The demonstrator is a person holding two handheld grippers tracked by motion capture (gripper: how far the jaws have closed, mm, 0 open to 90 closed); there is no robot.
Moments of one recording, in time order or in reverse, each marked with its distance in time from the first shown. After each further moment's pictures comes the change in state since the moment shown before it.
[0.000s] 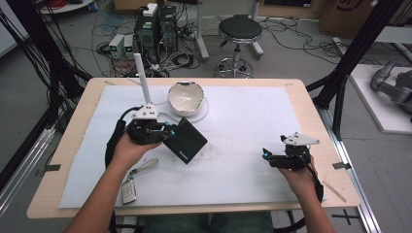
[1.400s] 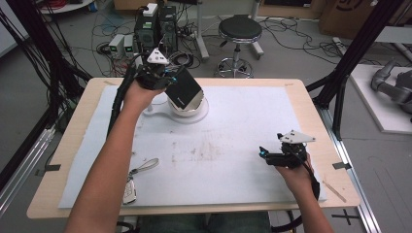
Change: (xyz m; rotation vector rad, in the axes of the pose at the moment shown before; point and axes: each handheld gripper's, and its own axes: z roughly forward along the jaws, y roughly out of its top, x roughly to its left) left arm 0.088 0.091 0.039 0.047 0.281 0.096; right arm 0.004 0.007 0.006 -0.004 0.003 -0.015
